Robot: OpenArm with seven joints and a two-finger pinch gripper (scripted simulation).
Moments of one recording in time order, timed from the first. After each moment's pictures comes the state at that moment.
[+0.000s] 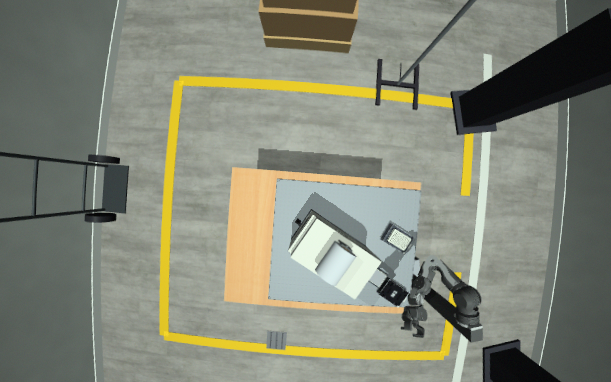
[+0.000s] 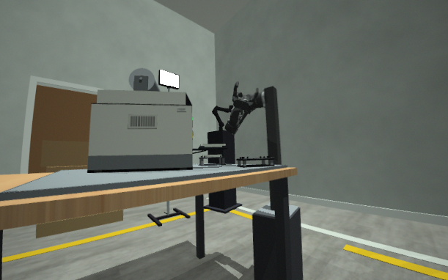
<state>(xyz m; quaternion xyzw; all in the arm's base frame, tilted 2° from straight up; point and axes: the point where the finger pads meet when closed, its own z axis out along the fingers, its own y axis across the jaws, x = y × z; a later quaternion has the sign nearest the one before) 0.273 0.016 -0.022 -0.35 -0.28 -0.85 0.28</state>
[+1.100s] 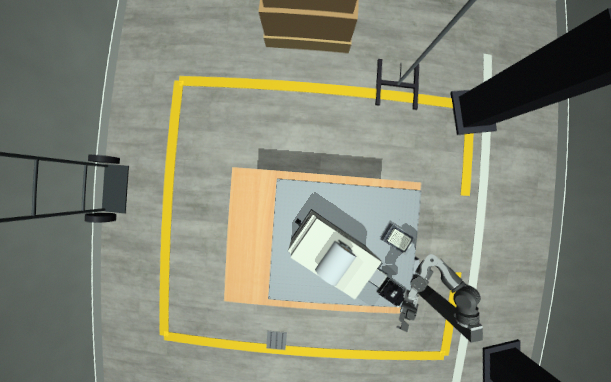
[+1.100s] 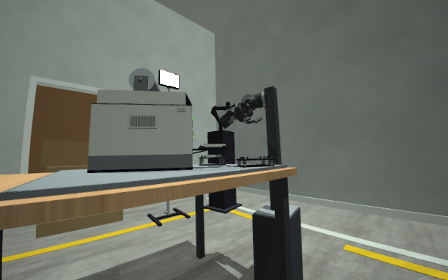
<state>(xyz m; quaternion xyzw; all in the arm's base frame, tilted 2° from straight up) 0.256 0.052 -0.148 -0.30 -0.68 -0.65 0.12</state>
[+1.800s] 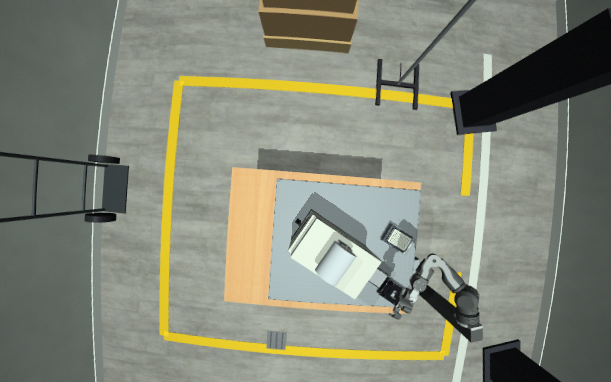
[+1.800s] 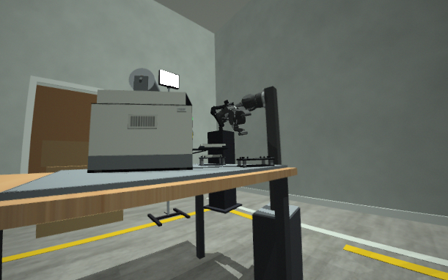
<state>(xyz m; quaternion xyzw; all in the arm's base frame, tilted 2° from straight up) 0.274 -0.004 -0.219 -0.29 -0.85 -0.43 -0.02</state>
